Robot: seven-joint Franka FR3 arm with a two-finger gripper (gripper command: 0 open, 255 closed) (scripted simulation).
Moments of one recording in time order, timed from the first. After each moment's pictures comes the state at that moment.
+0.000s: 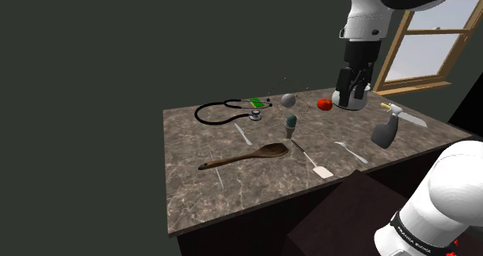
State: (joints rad) arm 0.02 -0.76 0.06 -2.34 0.08 1.44 0.05
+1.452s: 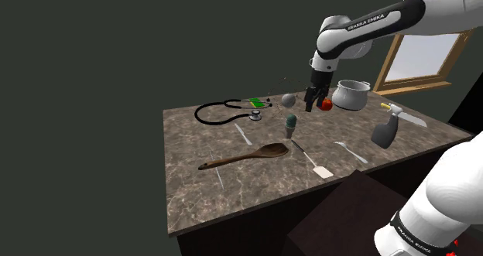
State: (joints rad) arm -0.04 -0.23 -0.18 -2.28 0.04 1.98 -0.32
